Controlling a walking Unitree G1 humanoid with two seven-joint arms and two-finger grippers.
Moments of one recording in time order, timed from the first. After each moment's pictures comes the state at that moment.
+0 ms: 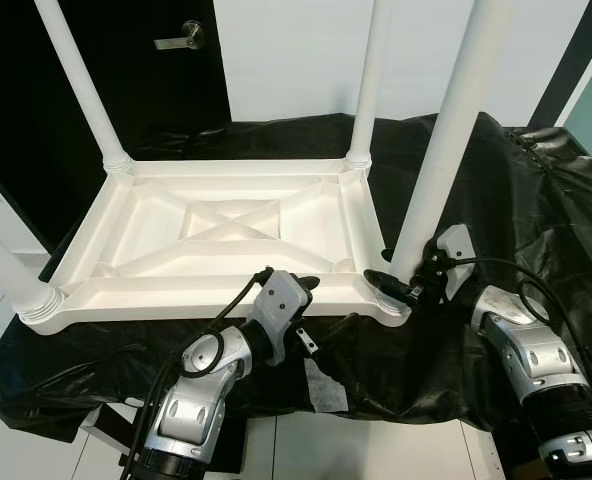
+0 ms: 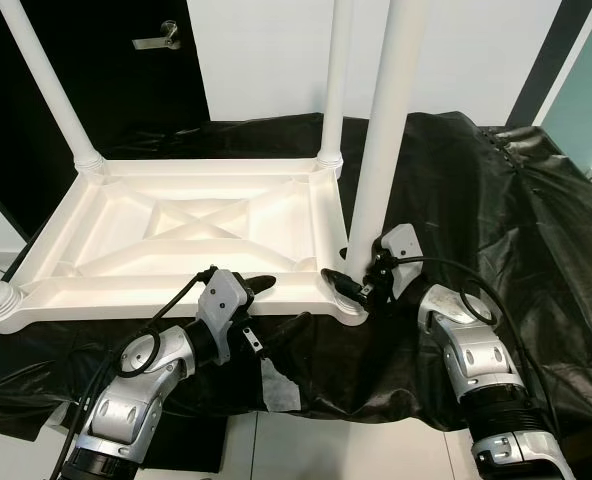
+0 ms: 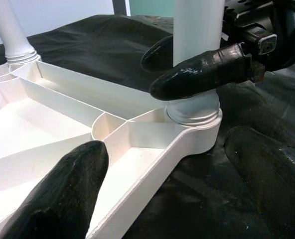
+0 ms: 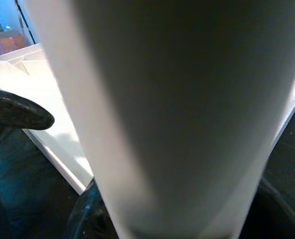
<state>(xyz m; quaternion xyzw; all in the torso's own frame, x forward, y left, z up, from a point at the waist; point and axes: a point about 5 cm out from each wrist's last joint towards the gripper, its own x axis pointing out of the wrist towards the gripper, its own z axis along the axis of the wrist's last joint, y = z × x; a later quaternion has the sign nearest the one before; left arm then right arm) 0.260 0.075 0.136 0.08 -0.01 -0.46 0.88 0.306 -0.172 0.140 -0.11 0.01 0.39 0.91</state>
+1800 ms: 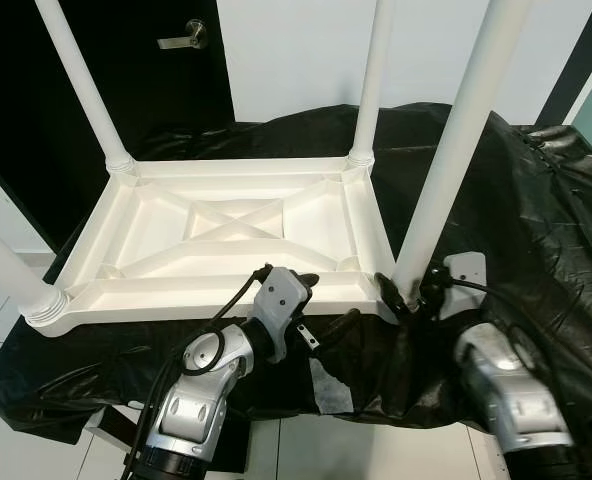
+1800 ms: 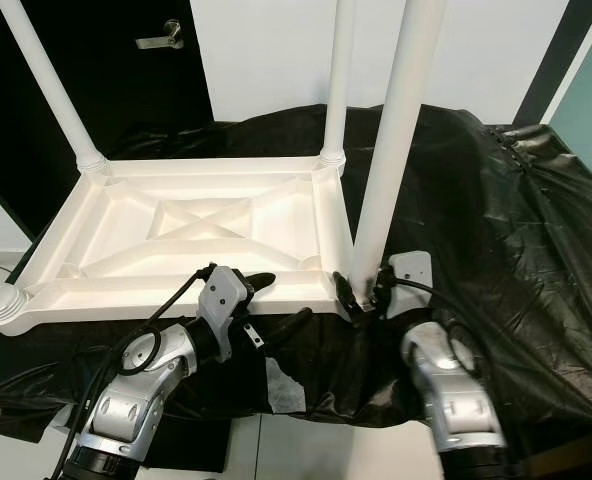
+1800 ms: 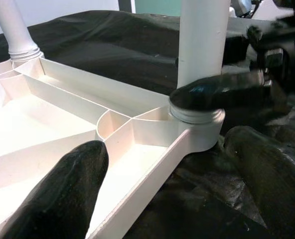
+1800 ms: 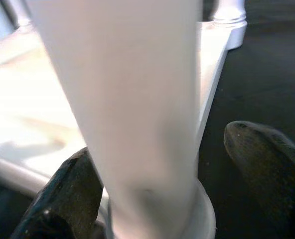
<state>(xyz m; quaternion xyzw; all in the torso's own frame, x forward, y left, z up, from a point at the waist) 0.261 0.073 0.137 0.07 0.00 -0.46 0.88 0.281 -0.183 0.131 -0.07 0.01 0.22 0.97</state>
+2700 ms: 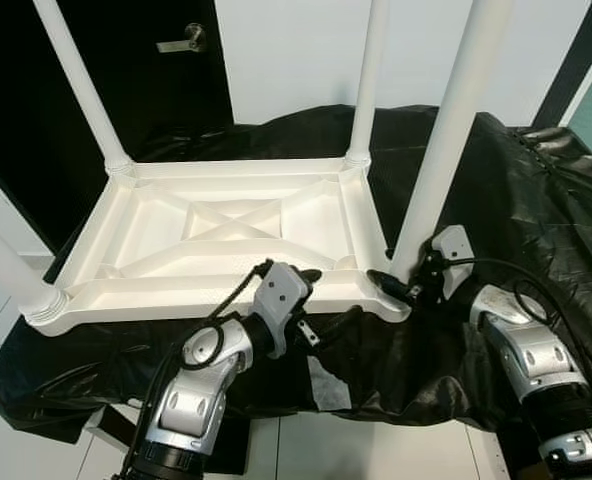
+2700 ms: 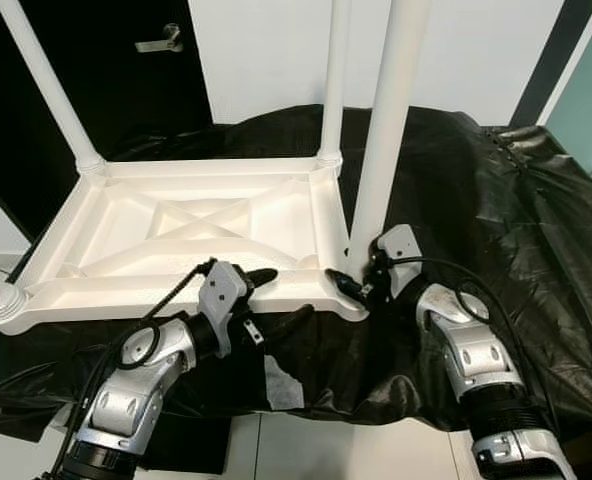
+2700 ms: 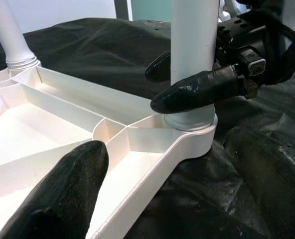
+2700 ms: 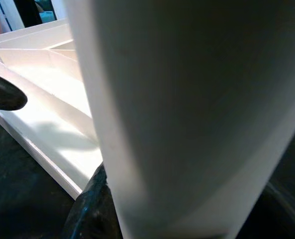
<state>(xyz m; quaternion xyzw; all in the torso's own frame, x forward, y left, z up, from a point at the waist) 0.263 0.073 0.141 0.07 -0.01 -0.46 0.88 0.308 -0.174 0.136 -0.14 0.02 0.34 0.93</state>
